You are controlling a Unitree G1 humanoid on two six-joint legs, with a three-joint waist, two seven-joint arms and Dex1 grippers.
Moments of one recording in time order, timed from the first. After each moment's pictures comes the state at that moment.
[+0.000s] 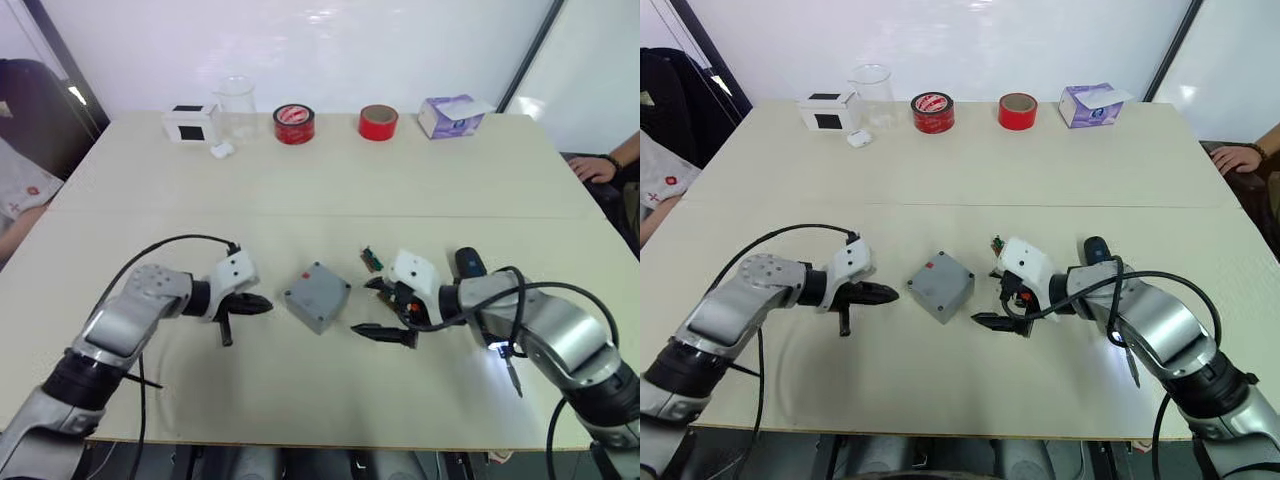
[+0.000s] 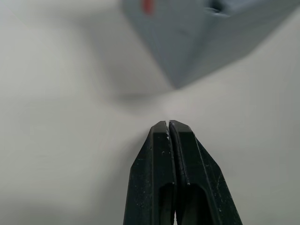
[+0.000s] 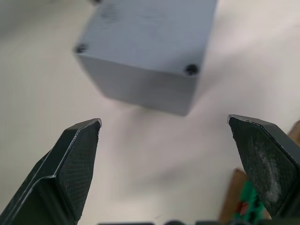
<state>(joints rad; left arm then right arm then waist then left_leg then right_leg) -0.36 0.79 -0.25 -0.20 -0.29 0.64 -1.10 -0.44 -0.80 0.32 -0.42 0.45 0.83 0.78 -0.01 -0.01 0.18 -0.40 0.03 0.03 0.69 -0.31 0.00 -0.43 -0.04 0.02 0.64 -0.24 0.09</state>
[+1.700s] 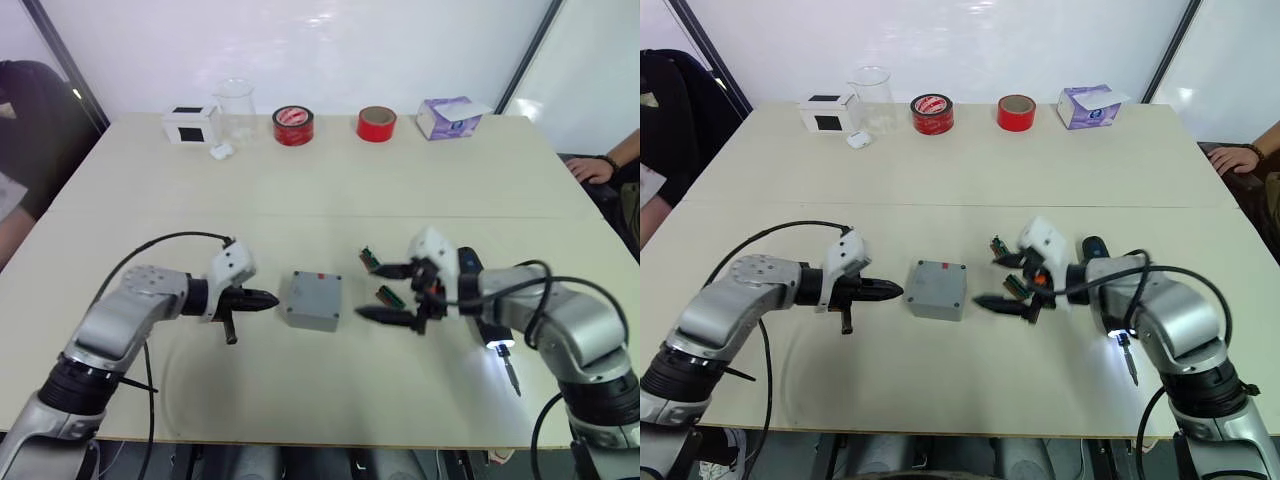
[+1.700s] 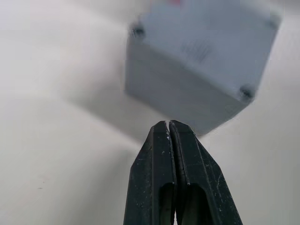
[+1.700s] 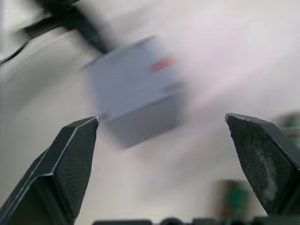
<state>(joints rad) -0.41 0.75 -0.07 -0.22 -0.45 0.77 -1.06 -0.42 -0.65 -0.06 -0.34 0.57 0.94 0.78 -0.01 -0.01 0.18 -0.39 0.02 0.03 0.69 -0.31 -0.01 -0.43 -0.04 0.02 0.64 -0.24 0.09</state>
